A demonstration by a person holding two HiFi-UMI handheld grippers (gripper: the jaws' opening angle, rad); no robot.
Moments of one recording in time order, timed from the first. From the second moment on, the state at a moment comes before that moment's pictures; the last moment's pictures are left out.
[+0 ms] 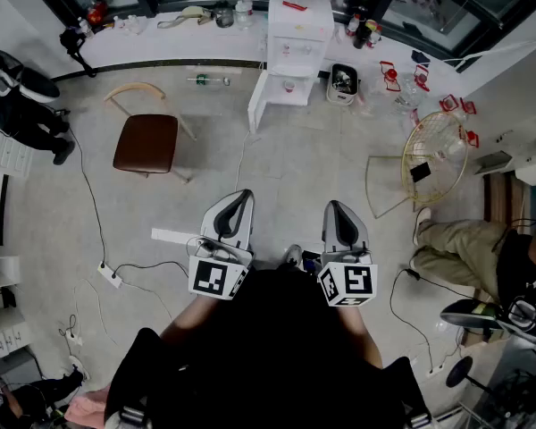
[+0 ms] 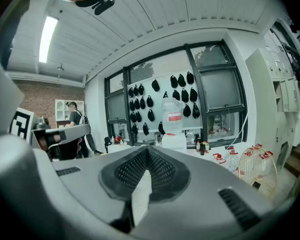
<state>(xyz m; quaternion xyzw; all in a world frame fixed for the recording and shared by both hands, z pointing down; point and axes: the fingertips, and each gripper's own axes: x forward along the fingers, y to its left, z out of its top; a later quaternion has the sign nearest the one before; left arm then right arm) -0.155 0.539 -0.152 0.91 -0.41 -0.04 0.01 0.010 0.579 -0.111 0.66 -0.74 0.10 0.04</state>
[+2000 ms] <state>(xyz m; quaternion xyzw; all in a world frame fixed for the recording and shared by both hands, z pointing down) -0.161 0.379 -0.107 0.91 -0.40 -0.04 0.07 -0.004 0.414 -0.057 0.65 -0.74 0.14 0.05</state>
